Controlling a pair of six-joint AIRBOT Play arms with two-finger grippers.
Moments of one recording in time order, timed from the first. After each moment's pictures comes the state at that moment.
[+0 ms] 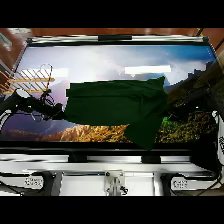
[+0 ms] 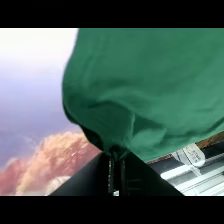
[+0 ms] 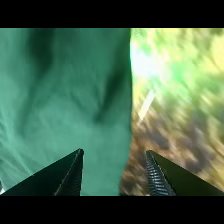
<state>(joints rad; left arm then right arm) 0.18 -1.56 1.09 0.95 -1.27 -1.35 -0.27 -1.56 1.10 2.00 -1.25 -1.66</state>
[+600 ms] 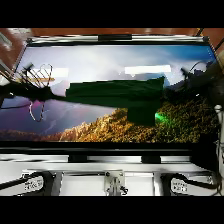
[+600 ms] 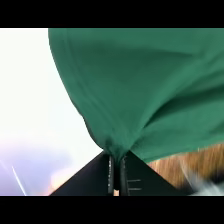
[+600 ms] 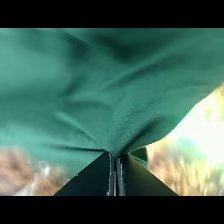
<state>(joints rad) 0.18 -1.31 1.32 0.98 -1.19 -1.25 -0.18 -1.39 1.32 2.06 -1.17 -1.80</state>
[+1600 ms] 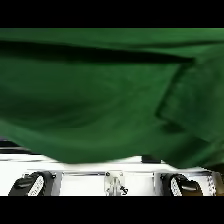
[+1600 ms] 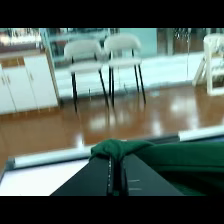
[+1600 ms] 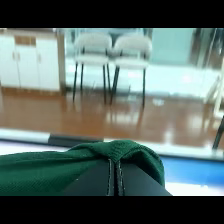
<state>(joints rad) 0.18 -0.63 1.84 1.20 -1.19 -1.32 -0.18 -0.60 1.77 1.85 -1.20 -1.73</state>
